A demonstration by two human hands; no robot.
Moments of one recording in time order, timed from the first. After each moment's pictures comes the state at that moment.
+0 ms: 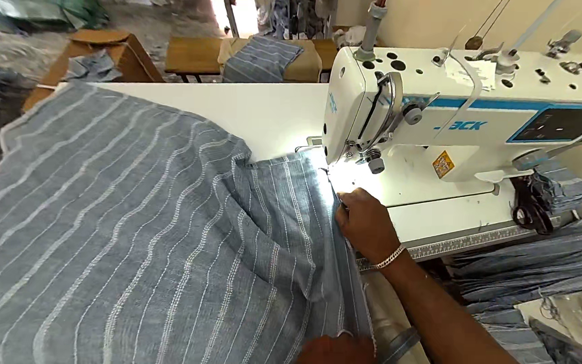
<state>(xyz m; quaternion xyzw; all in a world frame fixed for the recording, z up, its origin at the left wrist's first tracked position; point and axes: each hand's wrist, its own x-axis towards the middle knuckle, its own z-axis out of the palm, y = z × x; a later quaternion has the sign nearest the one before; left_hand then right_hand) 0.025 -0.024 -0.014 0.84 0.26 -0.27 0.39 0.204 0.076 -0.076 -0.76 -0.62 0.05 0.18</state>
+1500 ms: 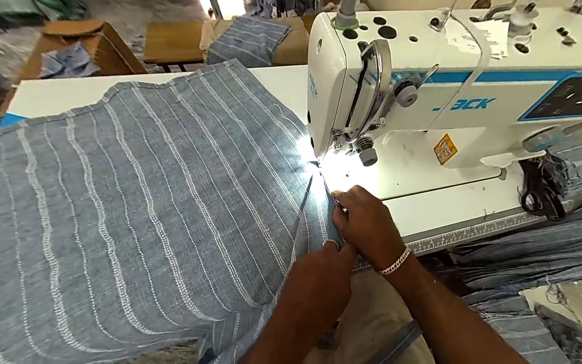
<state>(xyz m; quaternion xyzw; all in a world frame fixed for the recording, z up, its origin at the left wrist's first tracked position) 0.068 0.052 -0.051 0.89 0.37 -0.08 0.25 0.213 0.066 -0.078 -0.75 -0.63 0.09 0.20</state>
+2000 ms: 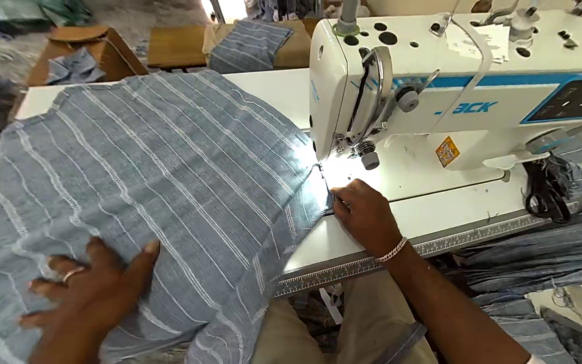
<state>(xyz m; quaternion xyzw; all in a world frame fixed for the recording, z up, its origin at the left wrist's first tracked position) -0.181 0.146 -0.074 0.62 0.77 0.04 0.14 0.227 0.085 -0.099 -0.69 -0.67 0.01 0.29</state>
